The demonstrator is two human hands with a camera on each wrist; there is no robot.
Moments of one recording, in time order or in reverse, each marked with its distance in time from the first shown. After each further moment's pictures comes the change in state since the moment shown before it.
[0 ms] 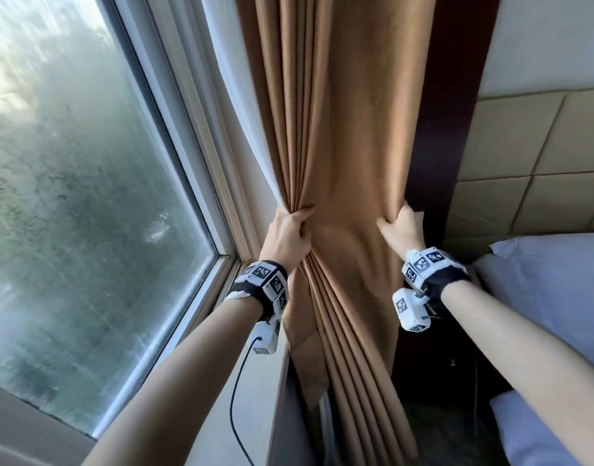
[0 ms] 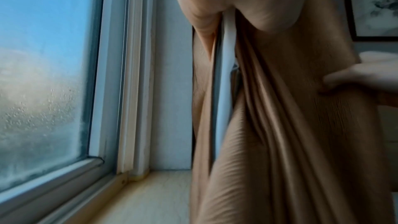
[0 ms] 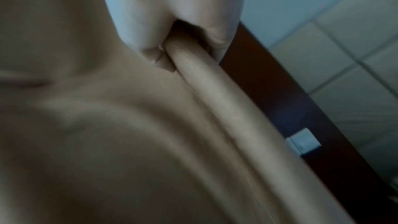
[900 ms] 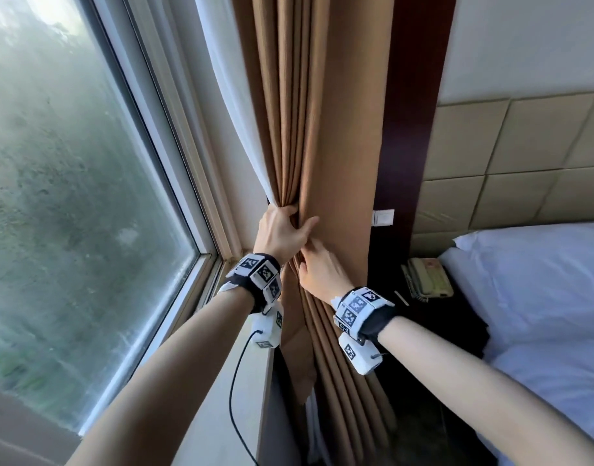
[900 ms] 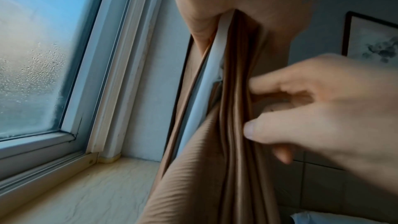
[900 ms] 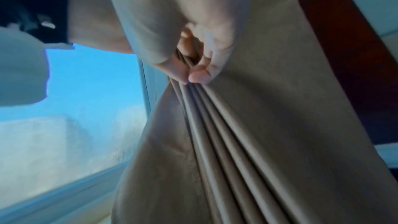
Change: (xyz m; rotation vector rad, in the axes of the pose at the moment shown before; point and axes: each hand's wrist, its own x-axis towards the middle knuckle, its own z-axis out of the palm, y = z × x) left_hand -0.007 0.015 0.004 -0.063 -0.003 -0.002; right_hand -0.120 -0.041 0.051 -0.343 -0.357 -0.384
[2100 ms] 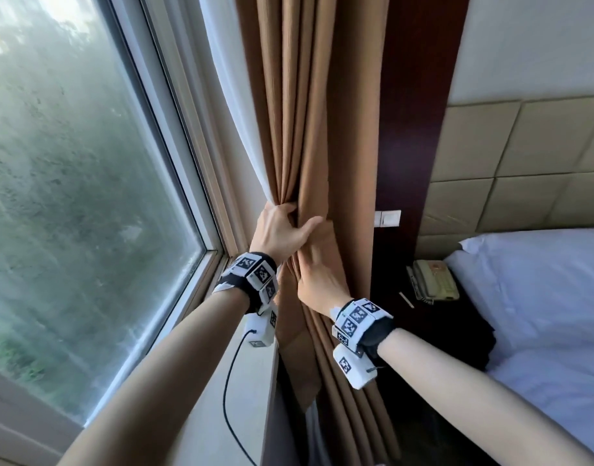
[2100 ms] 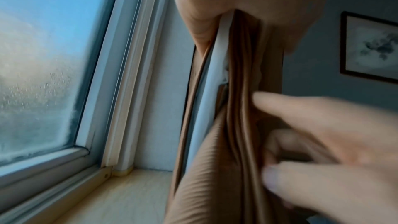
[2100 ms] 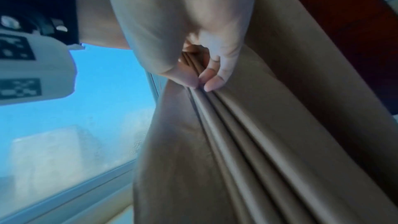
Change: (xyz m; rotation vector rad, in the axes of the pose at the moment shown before) left_hand -0.003 -0.014 -0.014 -0.038 0.032 0.047; right_hand -0.009 -0.014 0.024 0.001 -0.093 0.014
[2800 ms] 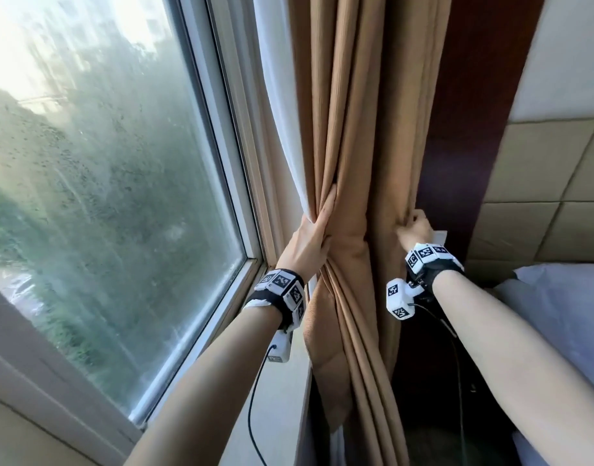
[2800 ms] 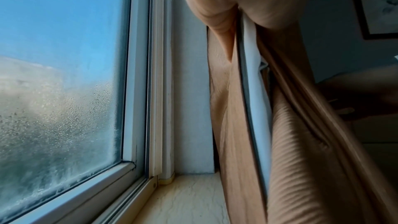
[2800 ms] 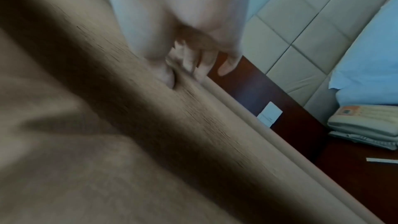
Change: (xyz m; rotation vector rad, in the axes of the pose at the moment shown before) left_hand -0.006 -0.013 -0.025 0.086 -0.100 0.123; right_hand 0.111 0.092 -0.073 0.487 0.392 0.512
